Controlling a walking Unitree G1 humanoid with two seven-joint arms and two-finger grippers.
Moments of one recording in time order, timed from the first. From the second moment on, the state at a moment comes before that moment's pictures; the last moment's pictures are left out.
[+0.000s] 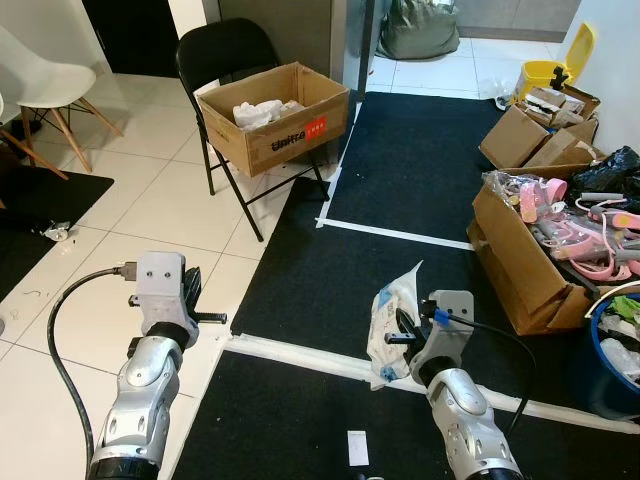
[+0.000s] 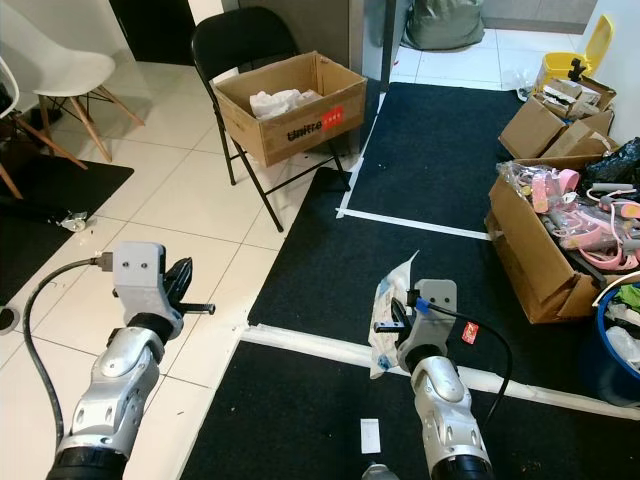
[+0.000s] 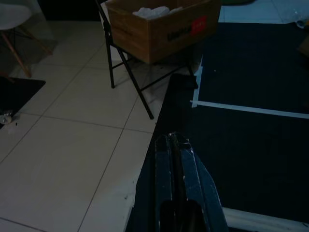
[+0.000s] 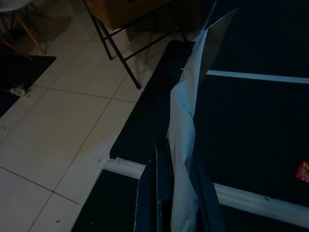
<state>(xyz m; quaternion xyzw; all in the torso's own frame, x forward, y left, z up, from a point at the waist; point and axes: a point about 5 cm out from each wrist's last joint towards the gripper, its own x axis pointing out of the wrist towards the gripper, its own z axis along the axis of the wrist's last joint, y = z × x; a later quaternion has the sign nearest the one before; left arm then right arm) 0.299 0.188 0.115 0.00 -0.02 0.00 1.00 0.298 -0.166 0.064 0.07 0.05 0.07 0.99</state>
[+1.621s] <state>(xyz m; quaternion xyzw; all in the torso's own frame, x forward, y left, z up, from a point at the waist) 0.299 0.186 0.117 0.00 -0.02 -0.01 1.00 0.302 -0.177 0.066 0.06 0.06 0.06 0.99</state>
